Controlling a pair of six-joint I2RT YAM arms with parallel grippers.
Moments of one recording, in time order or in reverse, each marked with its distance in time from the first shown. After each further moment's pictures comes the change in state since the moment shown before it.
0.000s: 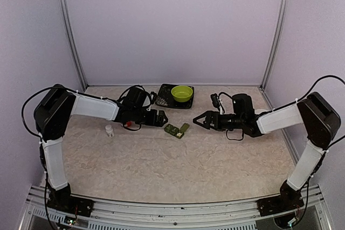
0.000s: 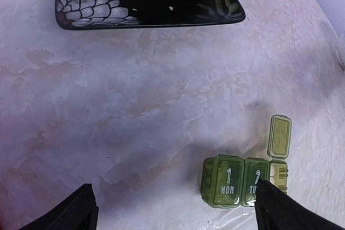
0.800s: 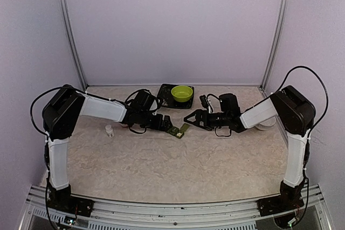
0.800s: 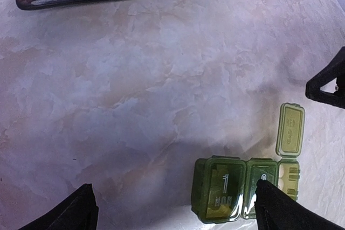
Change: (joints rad) left arm -0.042 0.090 0.079 -0.055 -0.026 0.009; right arm -0.007 0.329 0.238 0.058 -0.089 0.056
